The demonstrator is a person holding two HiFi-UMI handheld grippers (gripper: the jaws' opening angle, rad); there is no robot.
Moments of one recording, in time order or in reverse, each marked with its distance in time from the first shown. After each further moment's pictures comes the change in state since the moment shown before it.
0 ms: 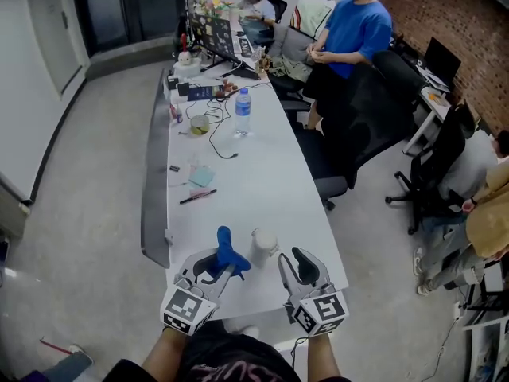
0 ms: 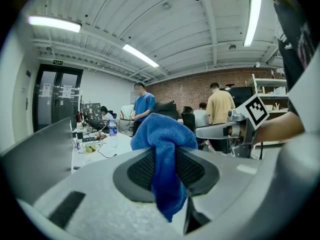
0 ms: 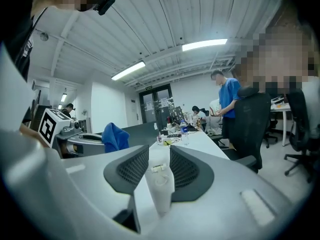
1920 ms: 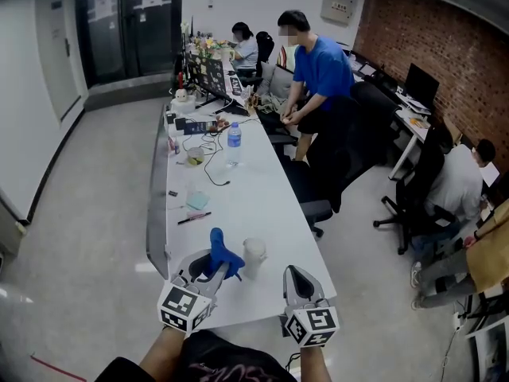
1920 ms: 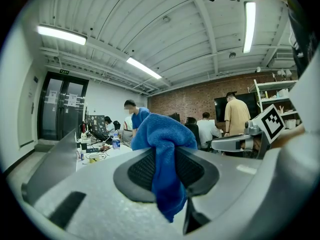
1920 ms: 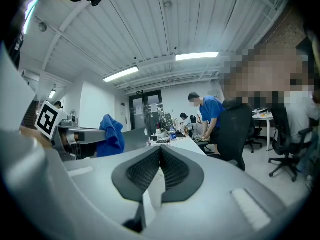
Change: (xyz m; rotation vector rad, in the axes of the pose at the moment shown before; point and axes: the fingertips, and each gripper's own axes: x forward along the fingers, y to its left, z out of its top) left arm -0.028 -0.019 0.057 0.005 -0.138 0.055; right arm -0.067 0.006 0.021 -0.017 -0.072 -0.151
